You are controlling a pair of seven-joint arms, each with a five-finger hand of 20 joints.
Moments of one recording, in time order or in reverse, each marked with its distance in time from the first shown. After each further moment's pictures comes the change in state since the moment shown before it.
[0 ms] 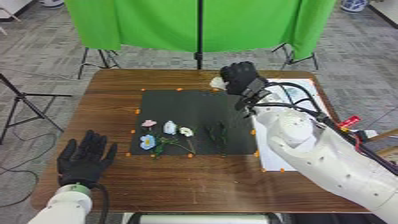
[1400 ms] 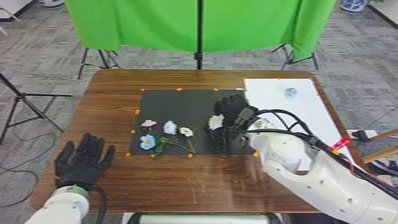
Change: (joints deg) left arm 1.0 0.0 -1.4 -0.7 -2.4 1.7 -0.1; right arm -7.8 1.6 0.1 -7.4 0.5 -14.4 2.9
